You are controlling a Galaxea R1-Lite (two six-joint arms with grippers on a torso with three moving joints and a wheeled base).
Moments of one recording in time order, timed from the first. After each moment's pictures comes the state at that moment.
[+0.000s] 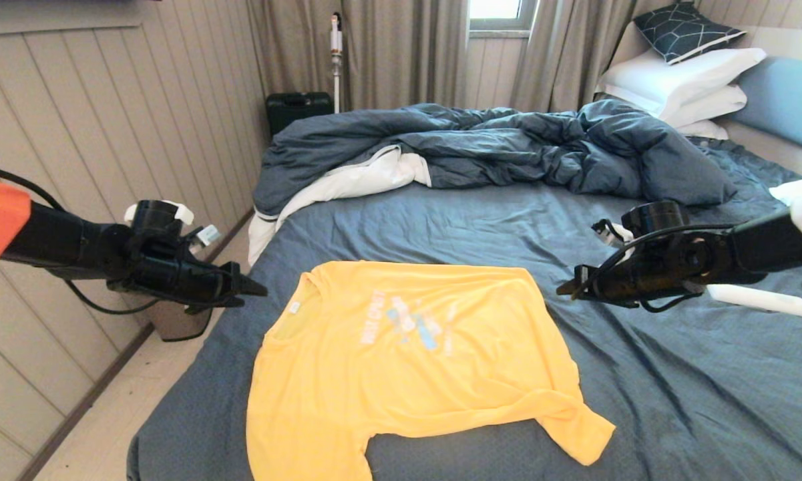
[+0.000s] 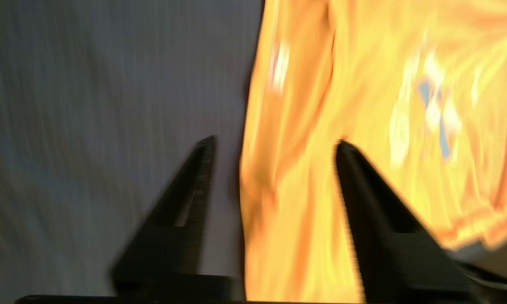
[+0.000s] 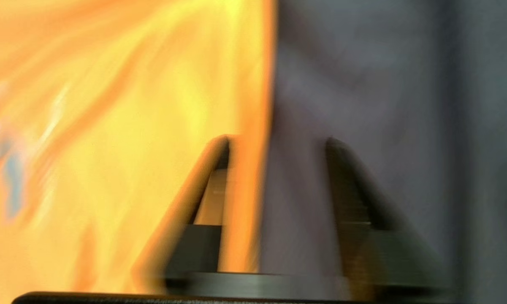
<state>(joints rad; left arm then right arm) -0.02 2.10 -1.35 0.13 -0.49 -0.24 -0.07 2.10 -1.35 0.03 0.28 0.14</state>
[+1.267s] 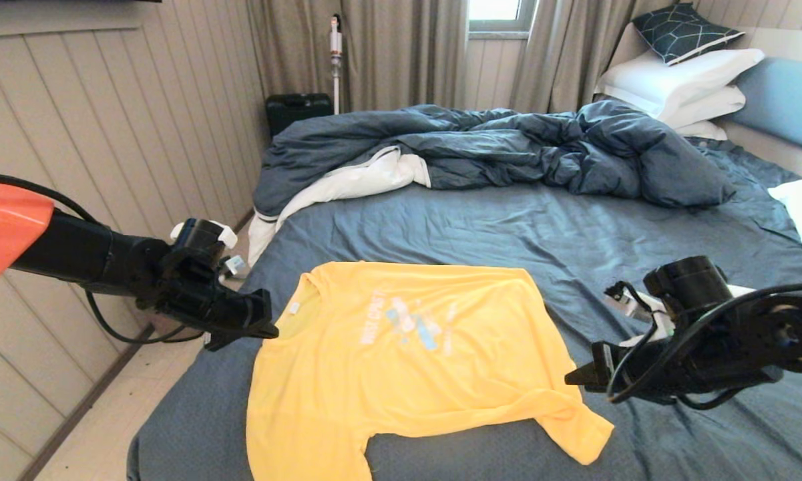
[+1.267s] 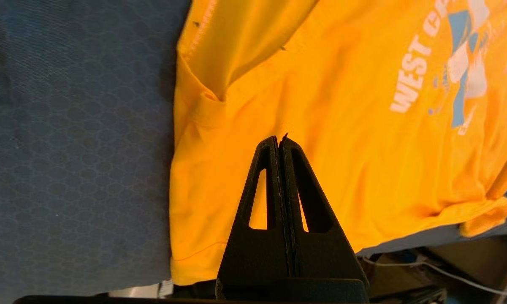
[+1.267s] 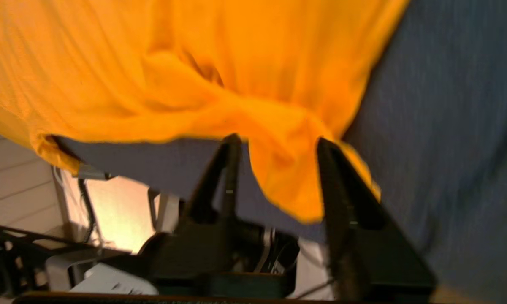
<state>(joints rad) -0.19 2.04 -1.24 0.21 -0.35 -0.48 0.10 1.72 -0.82 0.10 0.33 0.29</state>
